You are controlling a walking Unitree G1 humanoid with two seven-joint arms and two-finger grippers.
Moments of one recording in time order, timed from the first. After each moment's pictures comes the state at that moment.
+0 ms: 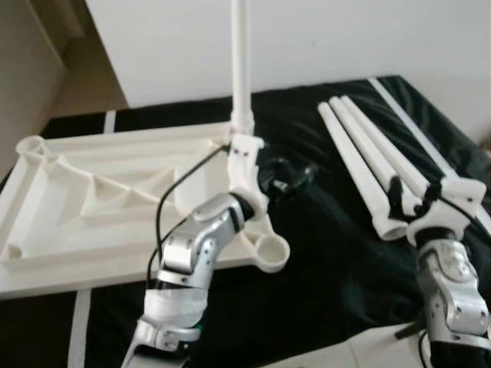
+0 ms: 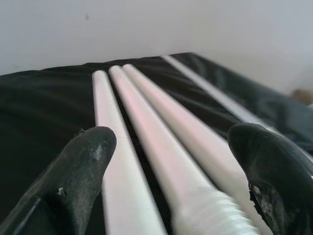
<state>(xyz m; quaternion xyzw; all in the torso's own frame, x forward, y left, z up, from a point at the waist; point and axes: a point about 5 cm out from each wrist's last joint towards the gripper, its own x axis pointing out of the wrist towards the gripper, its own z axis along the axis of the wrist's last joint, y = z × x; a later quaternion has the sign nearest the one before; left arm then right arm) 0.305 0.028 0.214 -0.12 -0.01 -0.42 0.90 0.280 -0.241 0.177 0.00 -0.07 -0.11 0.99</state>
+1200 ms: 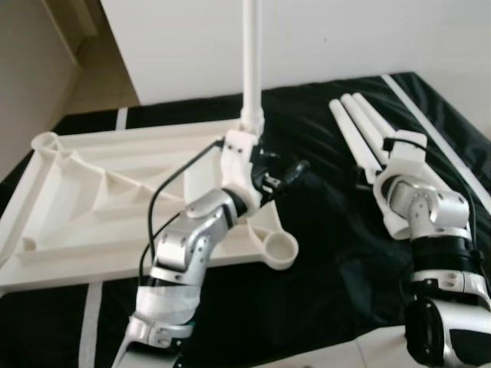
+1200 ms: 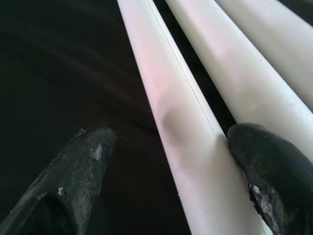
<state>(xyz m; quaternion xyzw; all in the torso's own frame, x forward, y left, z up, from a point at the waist) 0.306 0.039 0.215 -0.11 -0.02 -0.41 0.91 0.359 -0.227 0.187 0.05 0.19 -0.11 0.97</state>
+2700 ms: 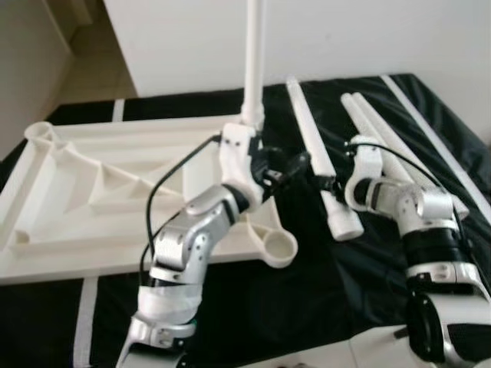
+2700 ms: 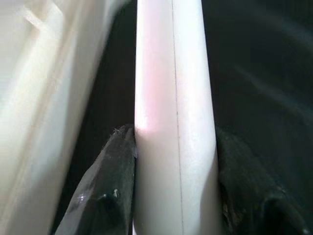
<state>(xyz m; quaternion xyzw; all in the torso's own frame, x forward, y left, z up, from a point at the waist) 0.307 0.037 0.225 -0.14 -0.02 -0.40 0.90 0.362 -0.177 0.188 0.08 0.17 0.16 0.97</state>
